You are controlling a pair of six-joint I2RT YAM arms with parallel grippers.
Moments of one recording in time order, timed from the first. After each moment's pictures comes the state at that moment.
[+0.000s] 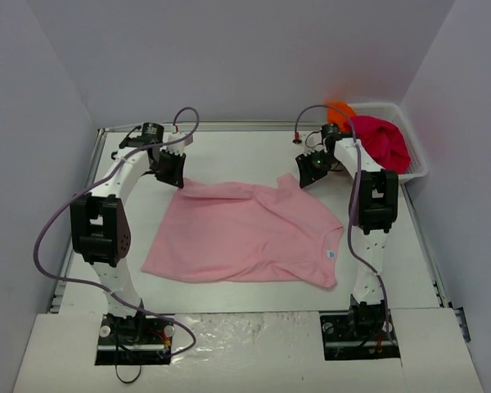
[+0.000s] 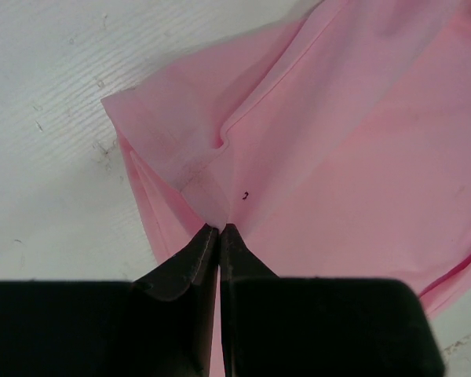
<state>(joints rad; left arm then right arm) -0.12 1.89 1.63 -0.84 0.39 0.22 0.08 2.30 1.89 -0.87 -0.47 -0.50</state>
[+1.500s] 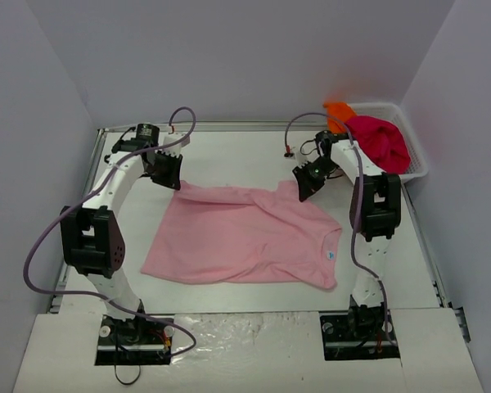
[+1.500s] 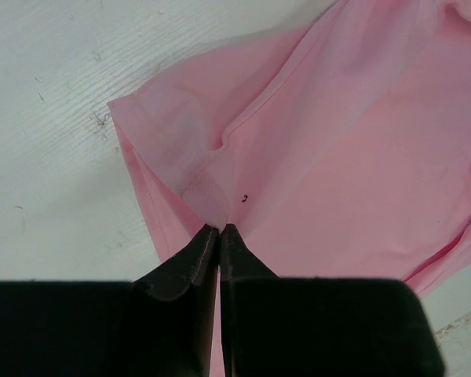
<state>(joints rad) -0.12 1.77 1.56 -0.87 0.38 0.23 0.13 2.21 1.79 -1.08 -0.53 -0.68</state>
